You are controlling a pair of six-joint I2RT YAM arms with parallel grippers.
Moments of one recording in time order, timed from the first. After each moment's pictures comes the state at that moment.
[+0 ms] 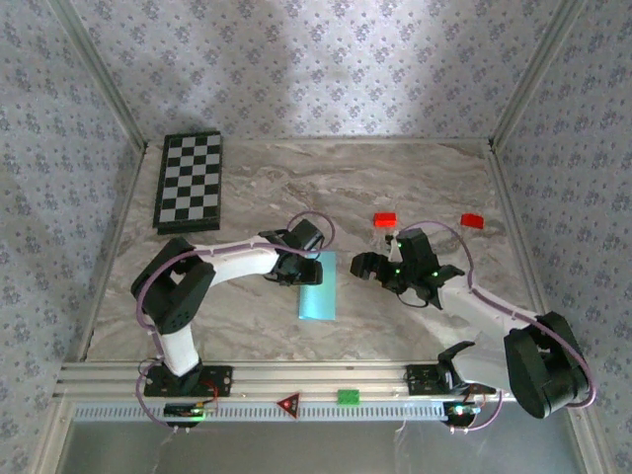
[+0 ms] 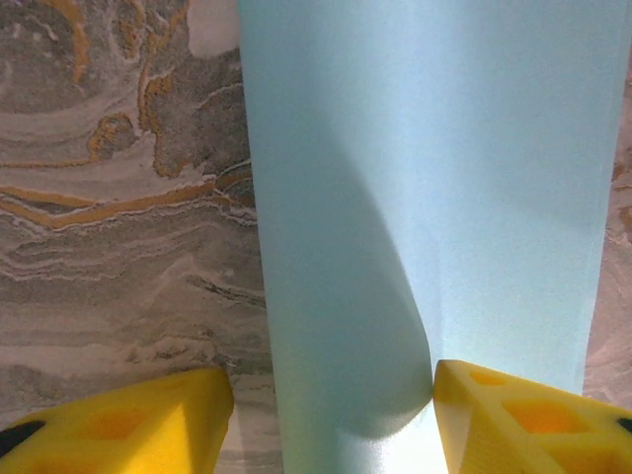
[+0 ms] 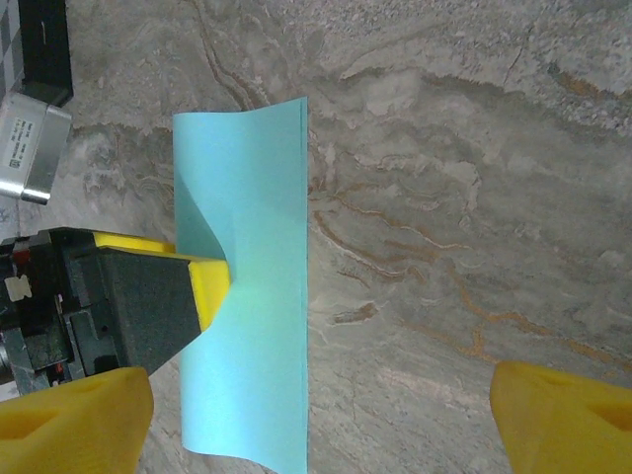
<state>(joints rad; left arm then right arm) -0.82 1.79 1.07 -0.52 0.02 -0.75 0.45 1.18 0.51 -0.15 -0.40 0.74</state>
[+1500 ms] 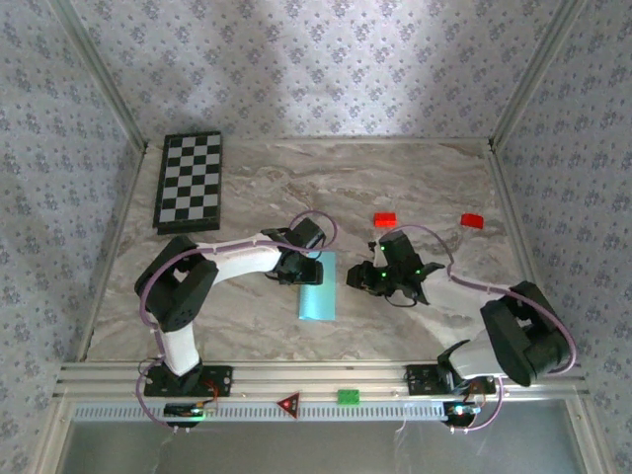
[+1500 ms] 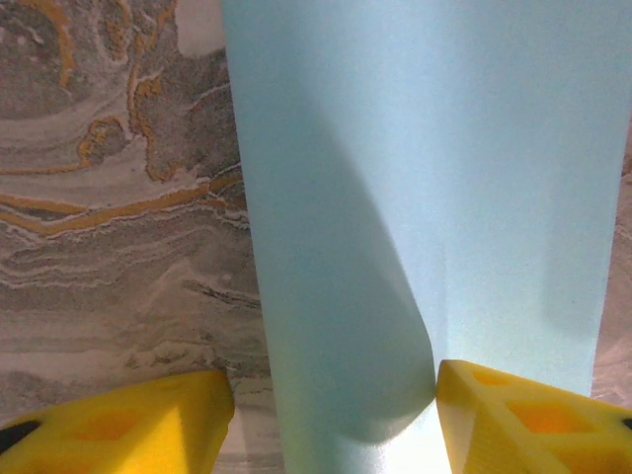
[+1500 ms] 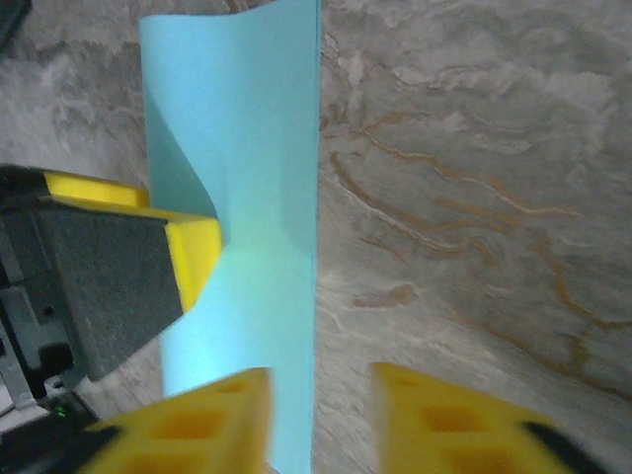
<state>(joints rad) -0.82 1.82 1.10 -0.55 0.03 -0.72 0.53 1.37 0.53 -0.03 -0.46 0.77</state>
